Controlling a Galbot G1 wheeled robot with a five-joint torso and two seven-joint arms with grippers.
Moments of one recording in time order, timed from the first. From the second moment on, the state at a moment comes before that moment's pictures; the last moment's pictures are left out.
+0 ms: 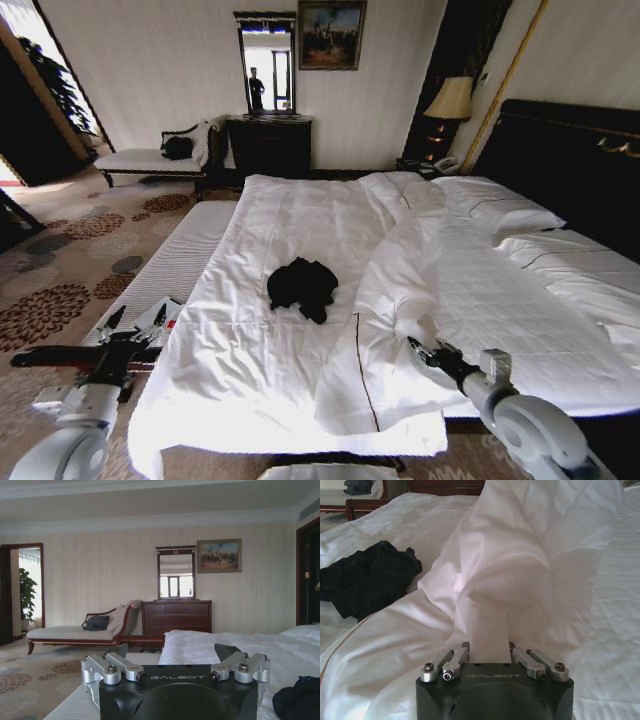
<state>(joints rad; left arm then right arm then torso) 1.83 -1.09 -1.00 -2.16 -0.65 -0.12 0.01 -1.77 0.95 0.83 2.28 0.74 -0.58 0.11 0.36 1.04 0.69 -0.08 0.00</state>
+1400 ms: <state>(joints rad) 1.80 -1.08 -1.02 -2.12 -0.67 -0.12 0.01 -1.79 1.07 1.46 2.09 0.78 -0.41 0.03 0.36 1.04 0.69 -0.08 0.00</state>
